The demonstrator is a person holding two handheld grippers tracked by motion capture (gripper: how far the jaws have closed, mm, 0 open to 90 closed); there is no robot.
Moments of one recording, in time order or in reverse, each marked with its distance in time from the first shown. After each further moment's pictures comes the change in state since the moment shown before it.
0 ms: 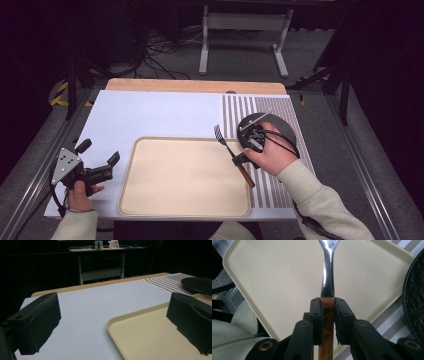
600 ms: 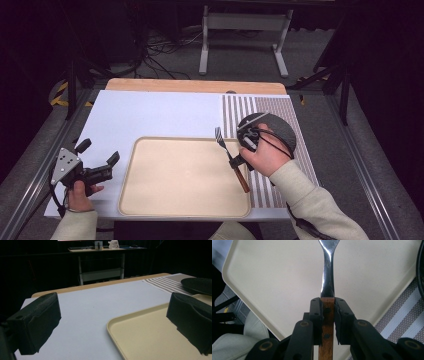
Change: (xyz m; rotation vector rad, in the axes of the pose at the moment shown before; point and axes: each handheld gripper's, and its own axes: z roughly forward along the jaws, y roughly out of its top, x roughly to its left) left arm 0.000 0.001 -0.001 -0.002 0.000 0.002; right arm 0.006 0.003 0.011 0.039 -0.005 0.183
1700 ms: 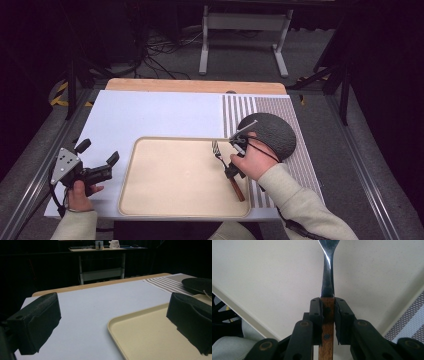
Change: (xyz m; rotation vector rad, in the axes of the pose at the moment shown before) left arm 0.001 -0.001 0.000 0.003 0.004 -0.005; right arm -0.004 0.000 0.045 0.143 -0.022 0.120
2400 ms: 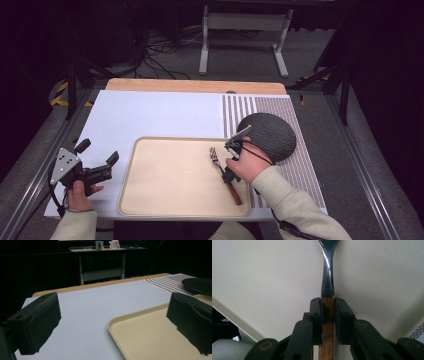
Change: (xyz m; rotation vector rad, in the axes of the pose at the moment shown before) left arm 0.000 0.000 0.000 -0.001 -0.001 0.001; right arm 0.001 0.002 0.023 0.054 -0.017 0.036
